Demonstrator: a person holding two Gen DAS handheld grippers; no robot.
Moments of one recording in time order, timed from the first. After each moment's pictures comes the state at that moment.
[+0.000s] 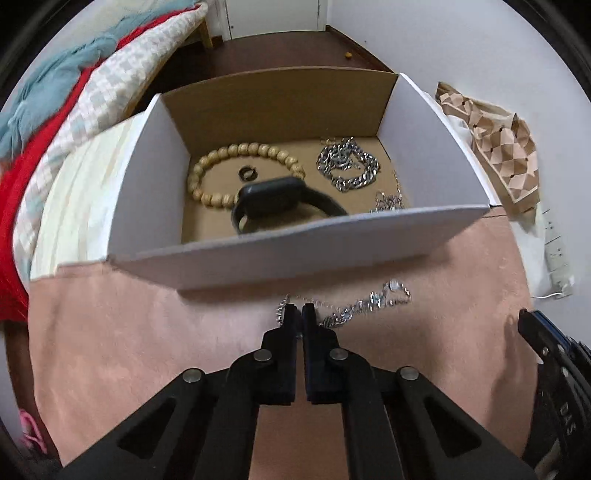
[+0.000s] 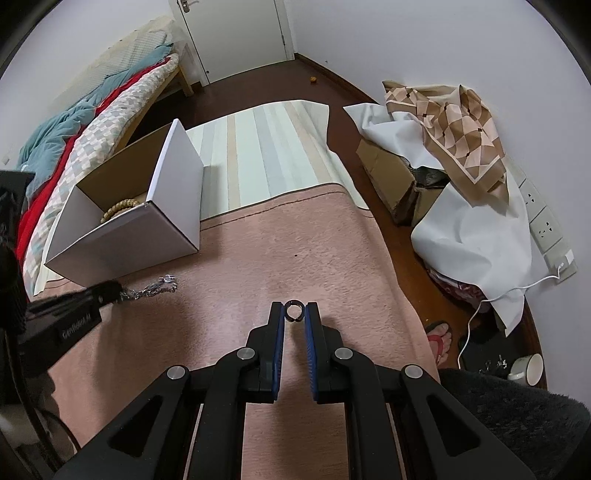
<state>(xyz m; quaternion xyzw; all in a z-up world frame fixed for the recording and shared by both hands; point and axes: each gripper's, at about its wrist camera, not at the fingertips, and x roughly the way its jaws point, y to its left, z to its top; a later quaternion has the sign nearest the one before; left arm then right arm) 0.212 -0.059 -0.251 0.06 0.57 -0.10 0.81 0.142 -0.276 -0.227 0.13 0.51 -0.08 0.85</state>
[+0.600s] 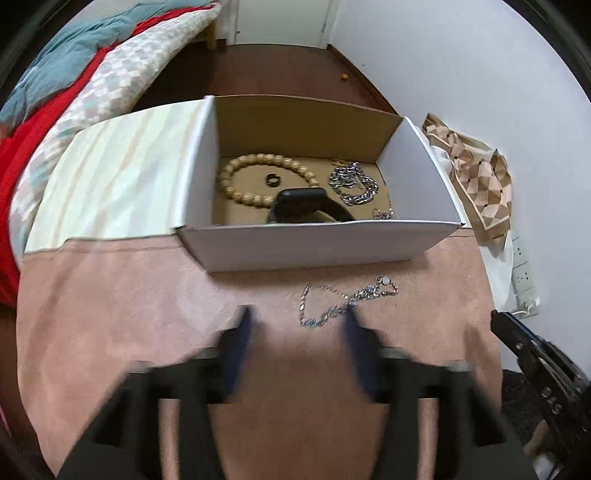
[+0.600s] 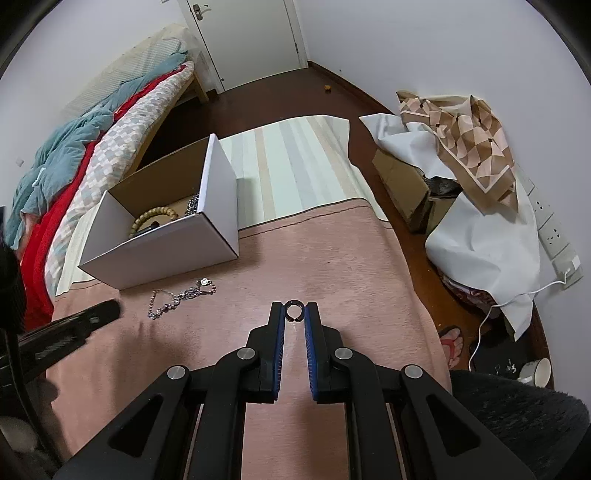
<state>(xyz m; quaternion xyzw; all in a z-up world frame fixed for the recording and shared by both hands) 0.204 -0.021 -0.232 -0.01 0.55 -0.14 0.82 0.133 -0.258 -0.202 0.14 0.49 -0.06 0.86</state>
